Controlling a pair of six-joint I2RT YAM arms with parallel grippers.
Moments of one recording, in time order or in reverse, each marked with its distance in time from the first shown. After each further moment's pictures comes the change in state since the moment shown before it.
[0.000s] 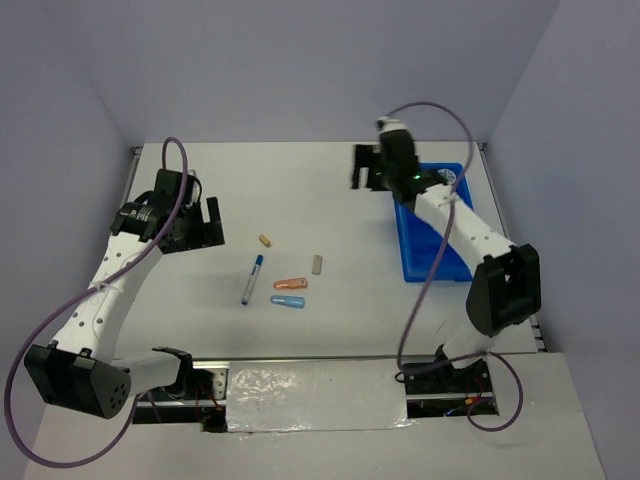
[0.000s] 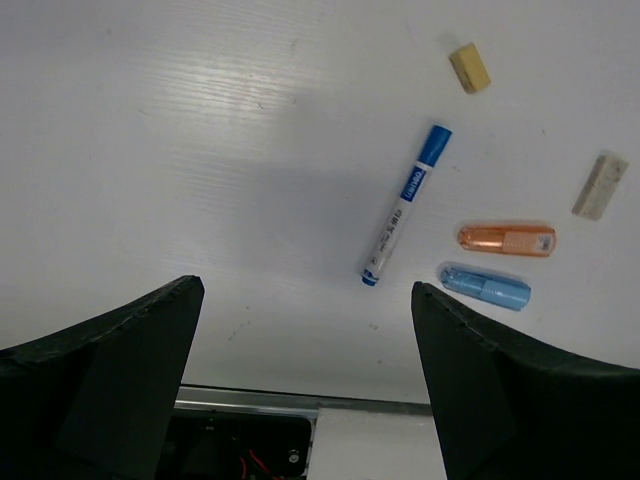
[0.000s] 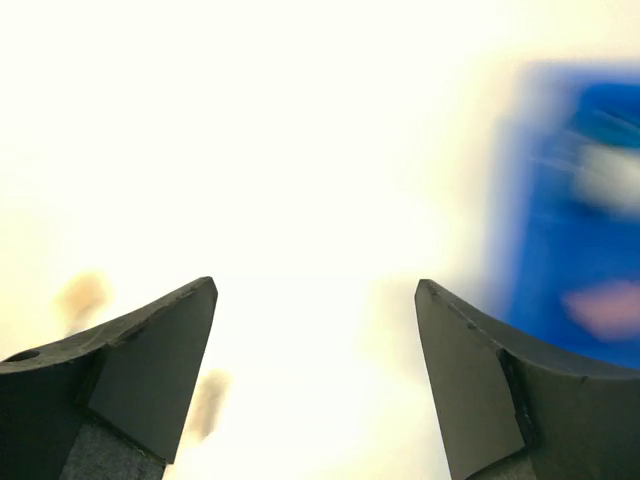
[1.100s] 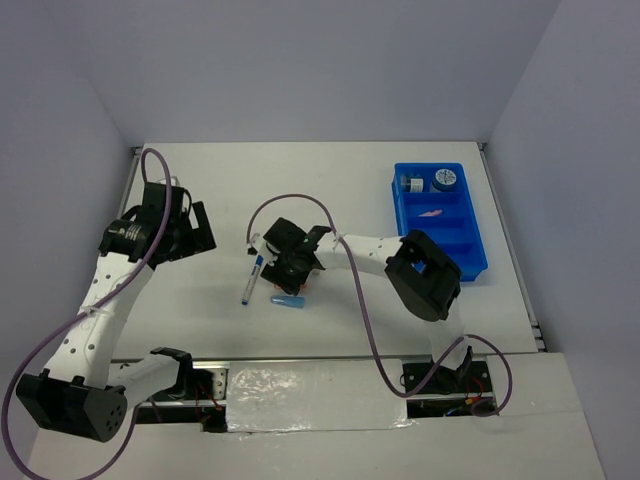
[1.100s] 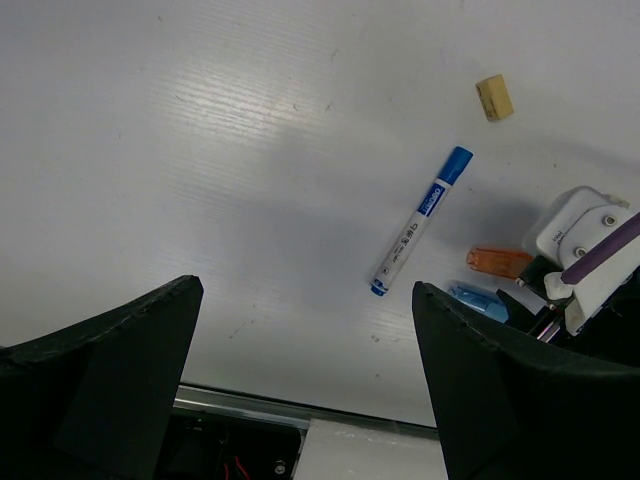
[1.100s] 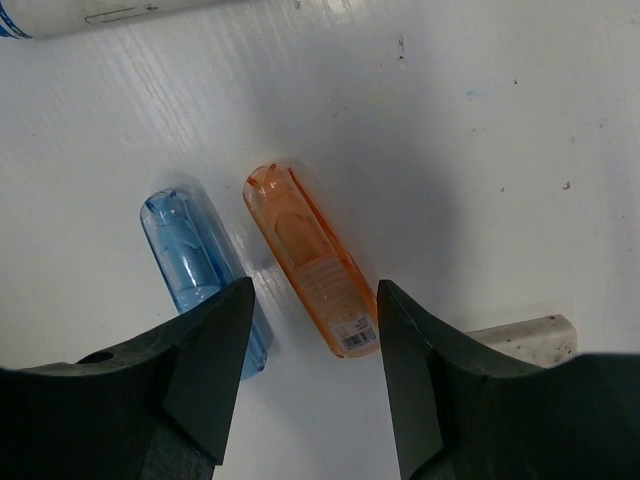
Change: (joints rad) left arm 0.026 -0.118 -0.075 0.010 -0.084 -0.093; right arm 0.645 0.357 0.017 -0.146 -0.200 -0.505
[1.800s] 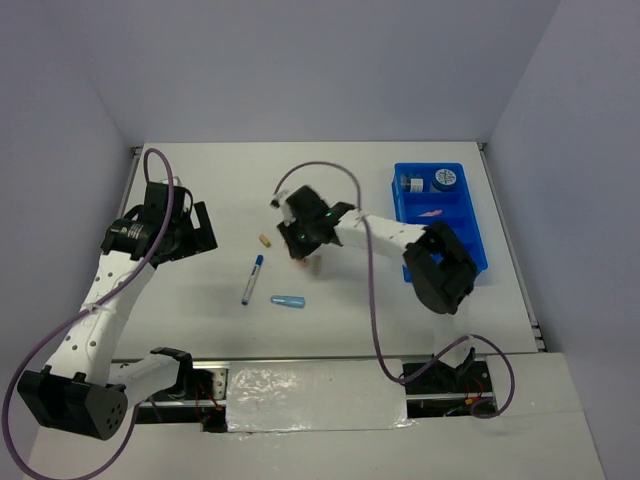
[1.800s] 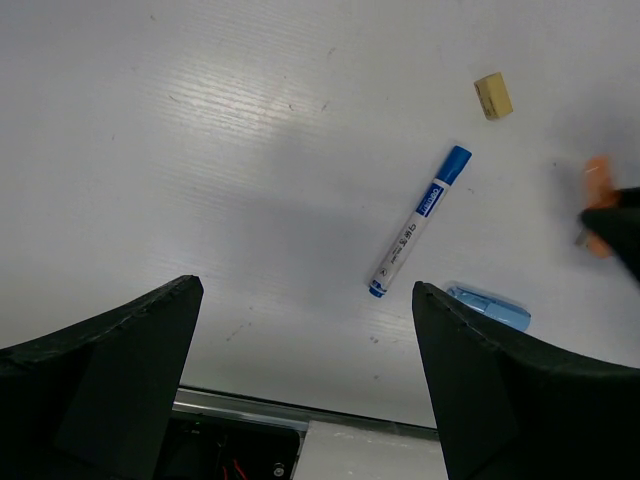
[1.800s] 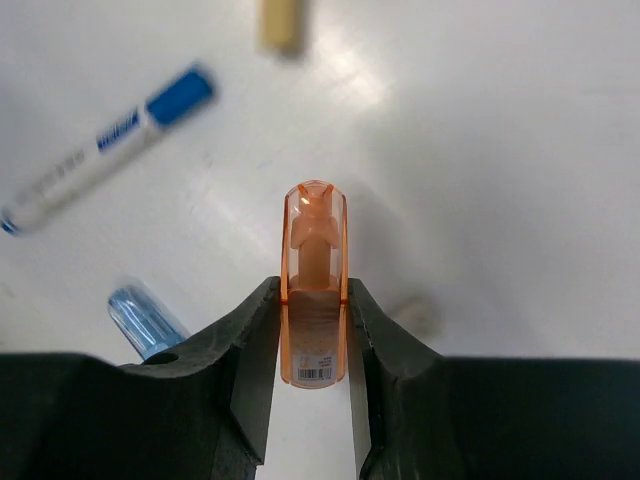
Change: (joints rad) left arm 0.000 0.010 -0.010 0.015 0.011 0.003; right arm -0.103 0.012 0.043 0.061 0.026 0.183
